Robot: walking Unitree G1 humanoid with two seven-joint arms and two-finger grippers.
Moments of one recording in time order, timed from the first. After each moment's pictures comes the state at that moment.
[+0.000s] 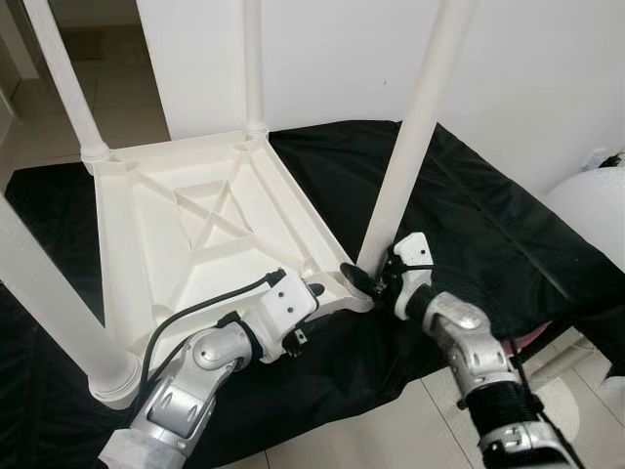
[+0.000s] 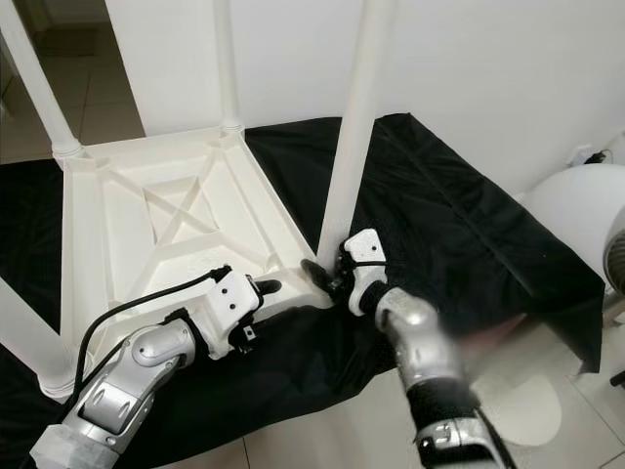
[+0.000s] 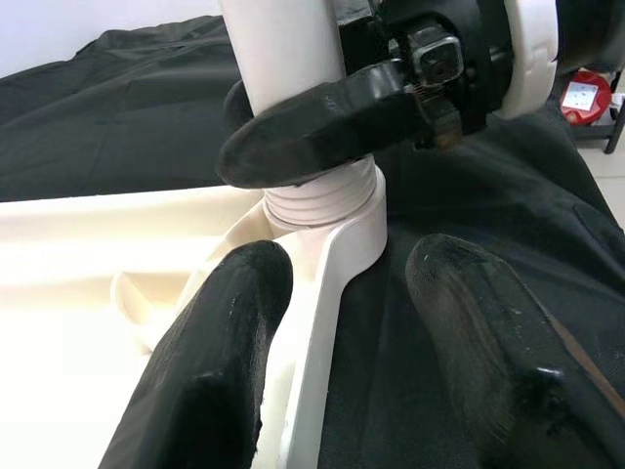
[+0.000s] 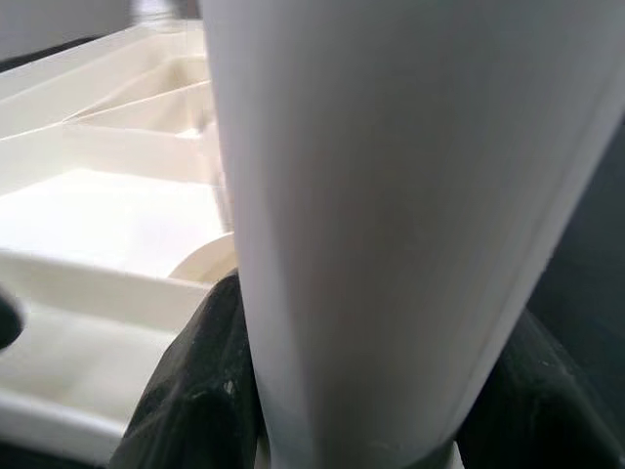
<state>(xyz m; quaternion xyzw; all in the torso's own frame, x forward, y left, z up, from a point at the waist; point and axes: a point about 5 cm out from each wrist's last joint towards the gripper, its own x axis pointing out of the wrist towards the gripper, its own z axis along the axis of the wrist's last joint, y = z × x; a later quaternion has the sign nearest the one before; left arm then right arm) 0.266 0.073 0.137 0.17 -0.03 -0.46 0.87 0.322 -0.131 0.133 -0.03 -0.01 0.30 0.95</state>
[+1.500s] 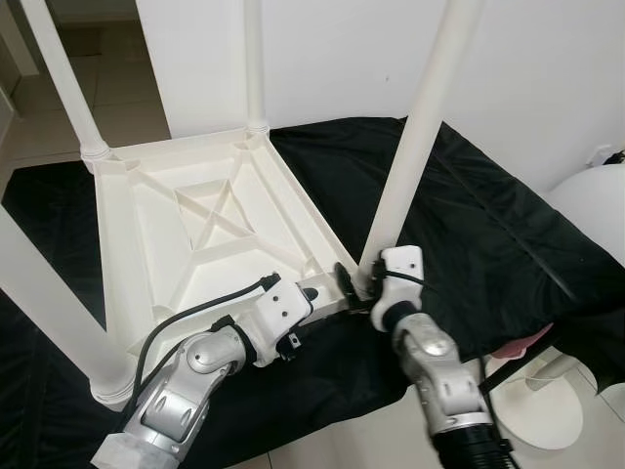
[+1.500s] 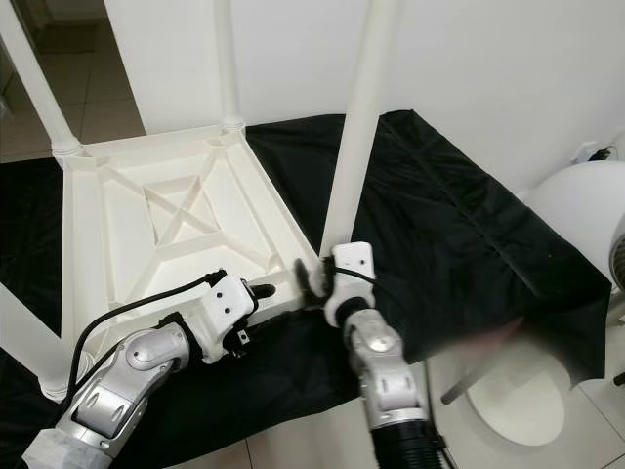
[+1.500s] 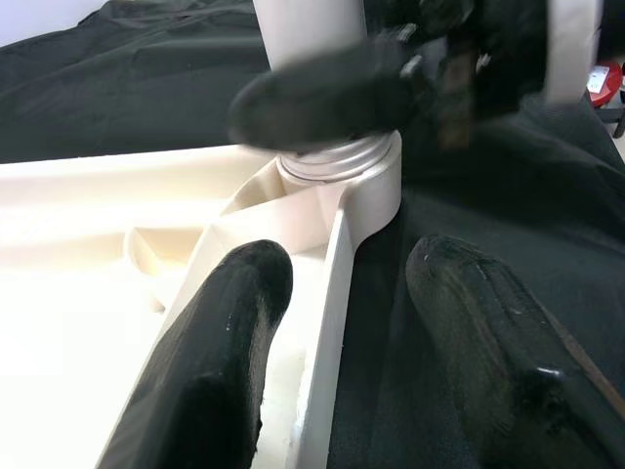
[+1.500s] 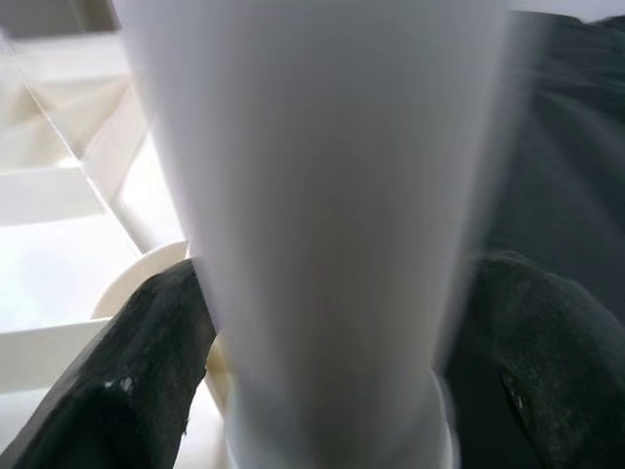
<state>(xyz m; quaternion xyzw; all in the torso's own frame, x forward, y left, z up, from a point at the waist) 0.263 0.079 0.132 0.17 -0.02 -0.45 0.87 0.300 -0.130 0.132 0.02 0.00 0.17 0.99</state>
